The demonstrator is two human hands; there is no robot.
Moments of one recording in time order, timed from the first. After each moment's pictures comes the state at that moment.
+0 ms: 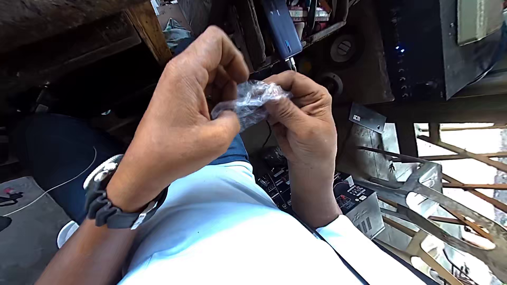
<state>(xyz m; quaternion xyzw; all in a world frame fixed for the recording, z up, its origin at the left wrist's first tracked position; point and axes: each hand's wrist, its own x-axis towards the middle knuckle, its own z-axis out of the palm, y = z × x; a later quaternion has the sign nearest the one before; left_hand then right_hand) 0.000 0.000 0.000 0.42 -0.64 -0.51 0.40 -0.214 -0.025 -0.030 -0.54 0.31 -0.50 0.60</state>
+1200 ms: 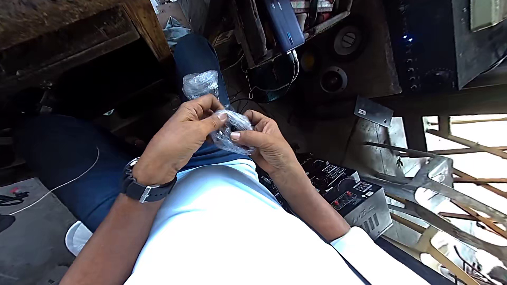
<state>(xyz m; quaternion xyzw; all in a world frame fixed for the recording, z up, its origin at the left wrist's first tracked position) -0.003 0.004 -0.076 0.43 -0.40 -0.73 0.34 -0.204 0.022 -0.089 -0.26 0.42 -0.41 0.77</state>
